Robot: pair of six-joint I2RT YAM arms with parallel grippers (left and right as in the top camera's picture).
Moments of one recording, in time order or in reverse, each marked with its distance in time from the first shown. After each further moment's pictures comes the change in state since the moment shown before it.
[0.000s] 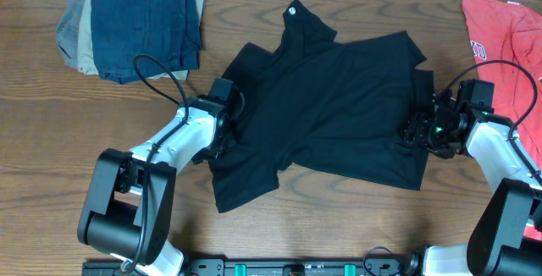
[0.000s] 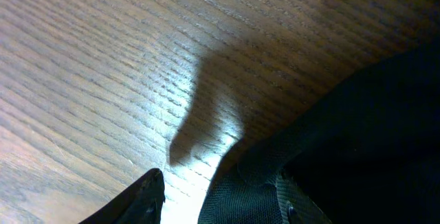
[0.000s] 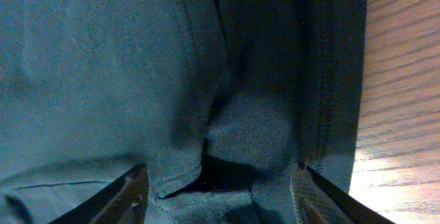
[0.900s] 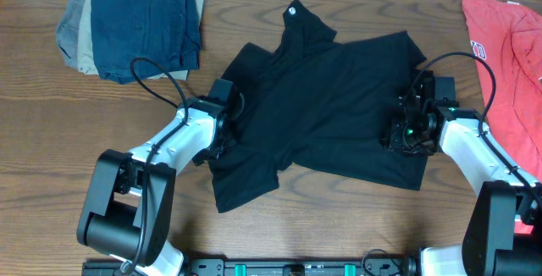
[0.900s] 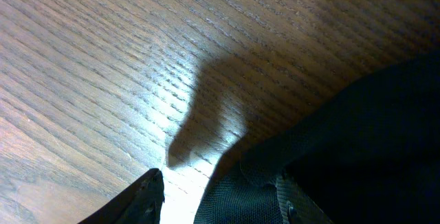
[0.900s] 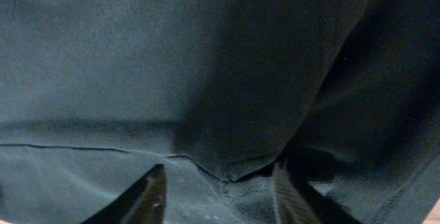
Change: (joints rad) left arm -0.001 -0.003 -0.006 0.006 0.005 -0.054; right arm 0.204 0.003 0.000 -0.037 0.100 -0.045
